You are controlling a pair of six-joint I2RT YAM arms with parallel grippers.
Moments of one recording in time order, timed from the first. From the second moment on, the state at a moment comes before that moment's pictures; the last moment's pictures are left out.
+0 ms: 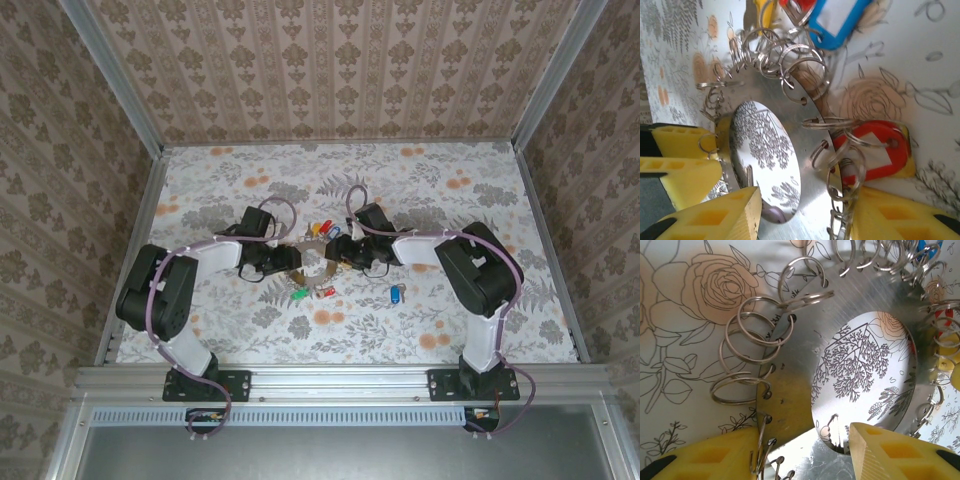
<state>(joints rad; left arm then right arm) -0.43 1.67 0.83 -0.28 0.42 -0.45 0.53 1.91 1.00 0.04 -0.48 0.79</state>
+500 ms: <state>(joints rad) -0.43 1.67 0.84 -0.28 0.42 -0.45 0.49 1.95 0.94 0.22 -0.55 0.79</state>
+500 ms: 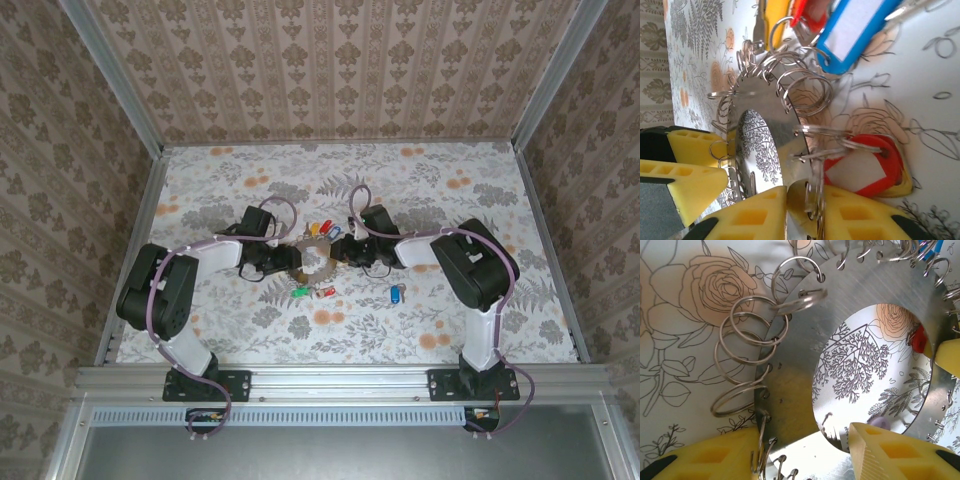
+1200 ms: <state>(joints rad) -0.45 1.53 0.83 -0.25 0.37 -0.48 0.45 1.77 0.76 0.34 -0.54 0.92</state>
